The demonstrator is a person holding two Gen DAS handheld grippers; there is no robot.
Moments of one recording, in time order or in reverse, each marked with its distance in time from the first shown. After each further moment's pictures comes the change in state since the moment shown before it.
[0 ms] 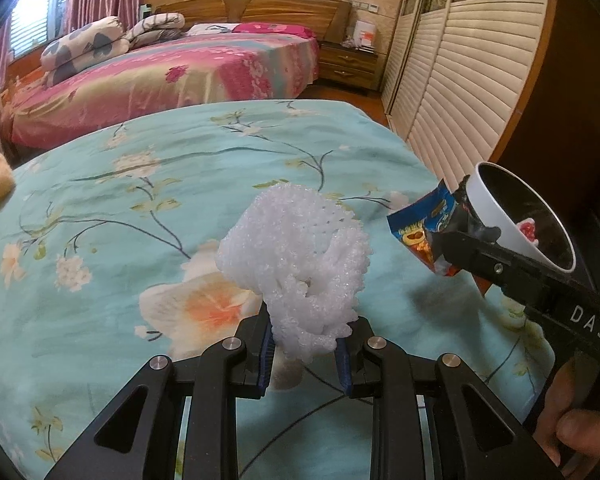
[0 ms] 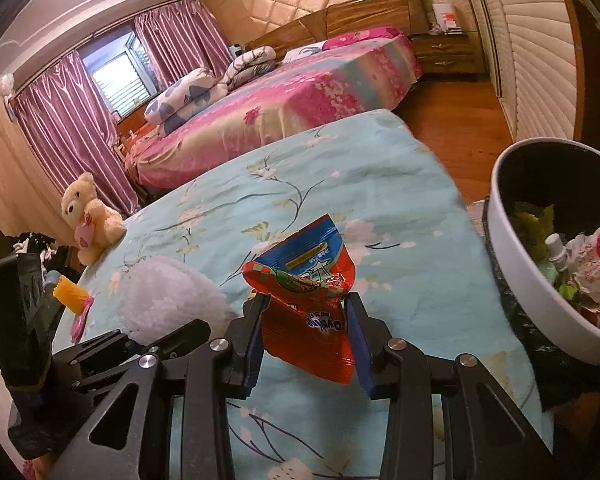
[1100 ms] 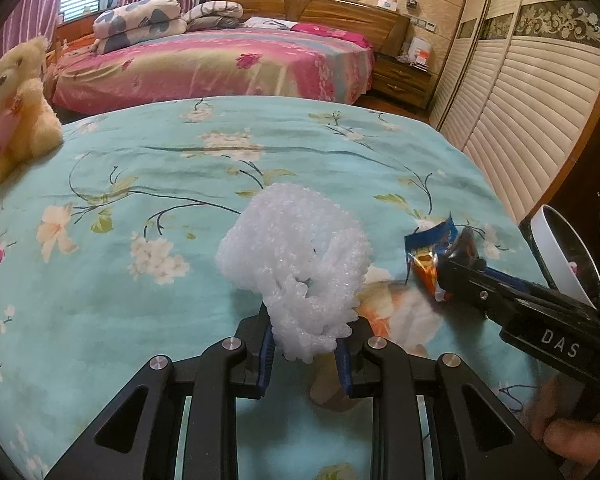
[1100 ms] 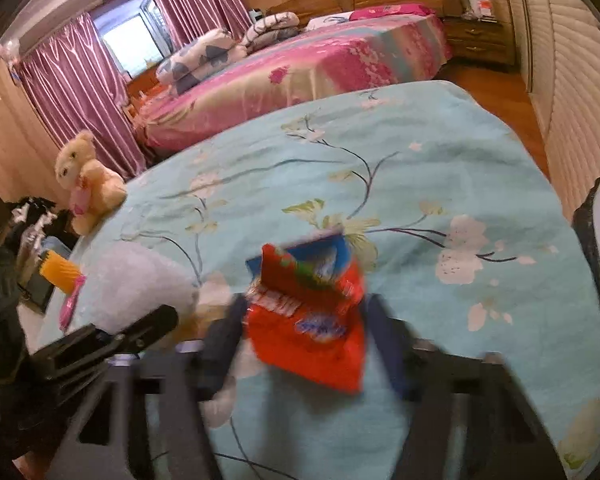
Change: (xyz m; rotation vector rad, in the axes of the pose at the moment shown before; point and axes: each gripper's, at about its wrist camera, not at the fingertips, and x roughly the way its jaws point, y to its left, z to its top) left arm 0.005 0.079 -0.002 -0.141 -0.018 0.081; right arm 0.070 0.048 0.003 -0.093 0.134 0.014
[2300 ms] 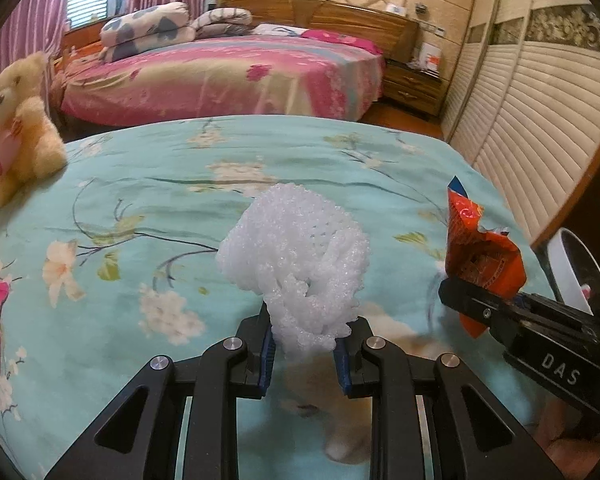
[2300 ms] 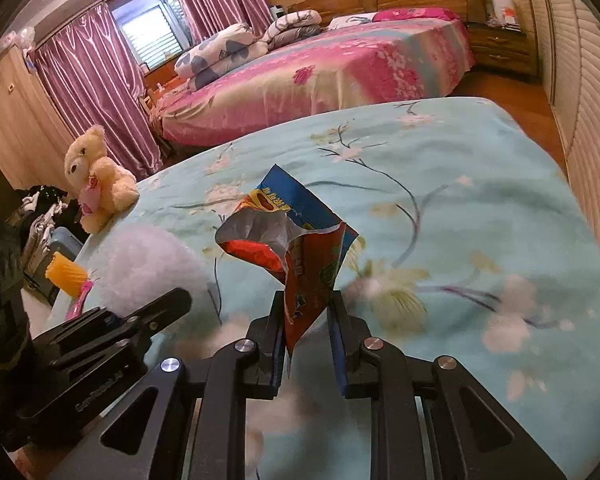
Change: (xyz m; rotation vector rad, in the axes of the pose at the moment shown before) left arm 0.011 0.007 0.026 0.012 -0.023 0.035; right arm 0.011 0.012 0.023 -0.040 0.001 0.064
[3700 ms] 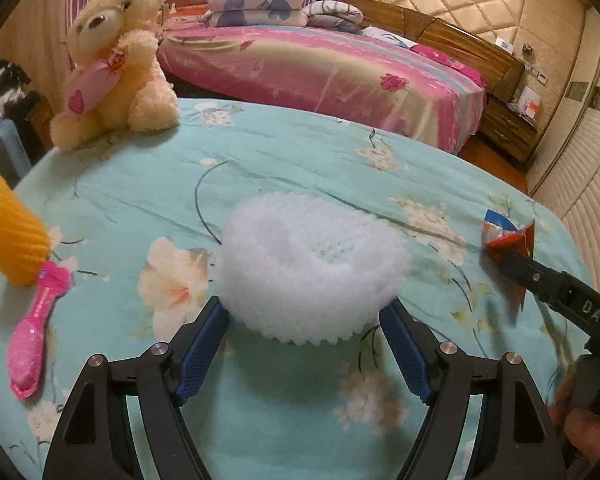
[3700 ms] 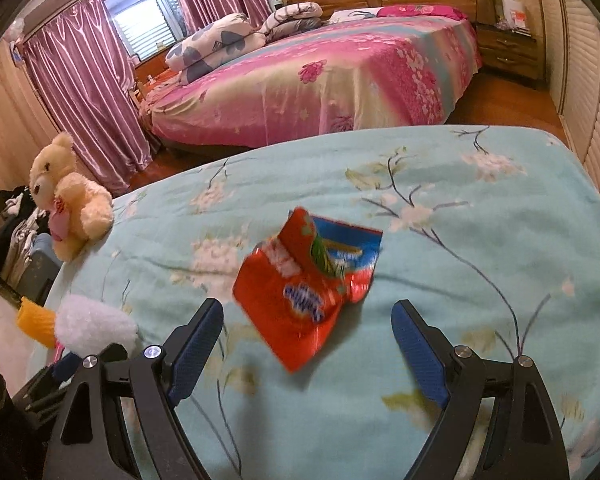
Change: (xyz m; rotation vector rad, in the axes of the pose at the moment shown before) left arm 0.026 0.096 0.030 -0.273 0.005 0.205; right arm 0.091 0.036 0.069 -0.022 0.019 -0.052
